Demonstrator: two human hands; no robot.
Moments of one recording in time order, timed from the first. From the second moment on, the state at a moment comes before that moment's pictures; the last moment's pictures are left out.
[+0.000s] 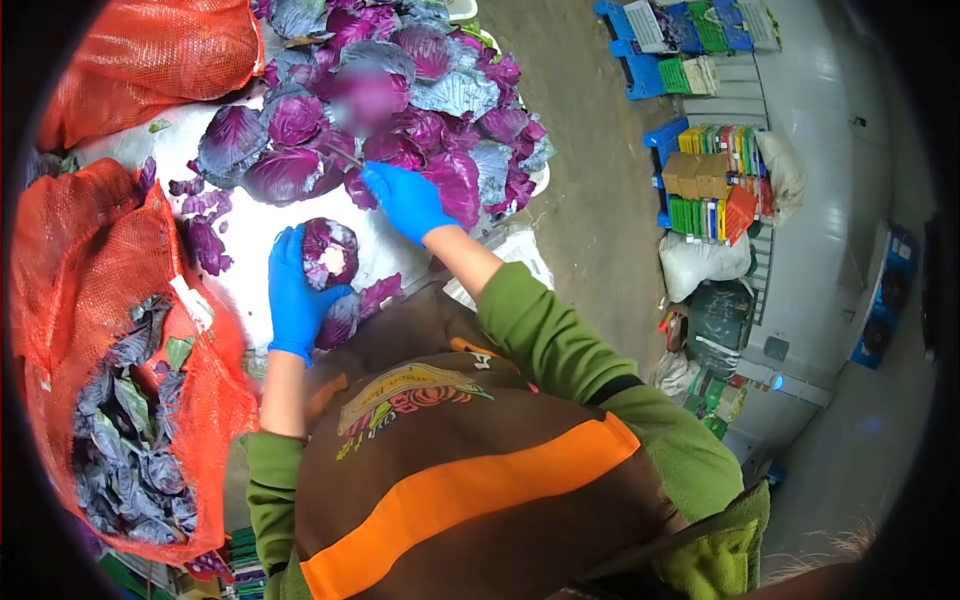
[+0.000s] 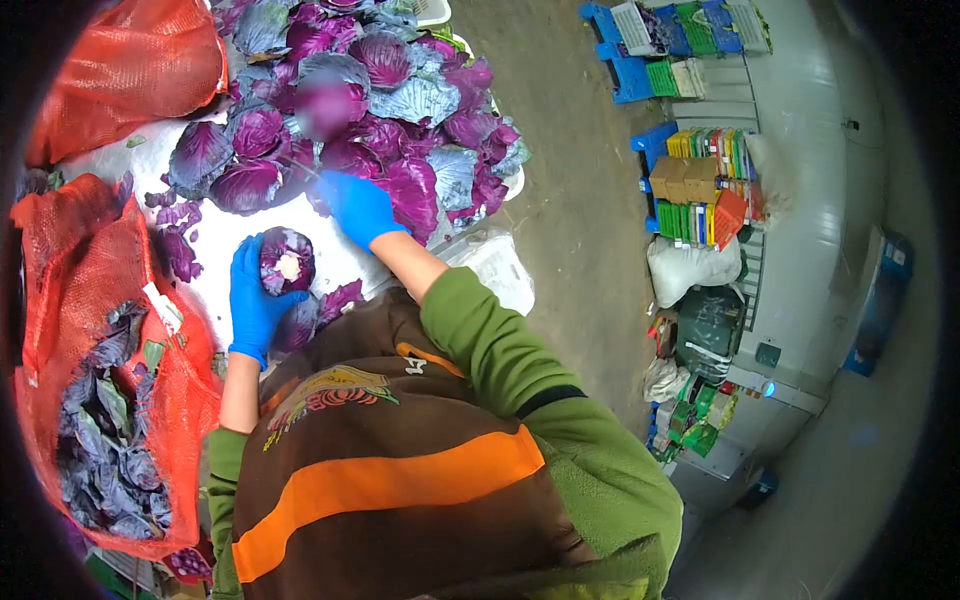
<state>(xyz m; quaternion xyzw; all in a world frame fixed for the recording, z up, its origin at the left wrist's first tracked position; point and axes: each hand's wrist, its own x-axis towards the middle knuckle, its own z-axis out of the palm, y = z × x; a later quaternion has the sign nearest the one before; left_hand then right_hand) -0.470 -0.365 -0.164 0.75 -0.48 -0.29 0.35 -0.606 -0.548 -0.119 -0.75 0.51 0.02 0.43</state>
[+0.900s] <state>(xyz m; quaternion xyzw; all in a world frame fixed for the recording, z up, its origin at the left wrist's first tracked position) -0.466 -0.333 -0.150 0.85 -0.25 -0.25 0.39 -0.596 -0.492 -0.172 -0.79 0.49 -0.12 0.36</state>
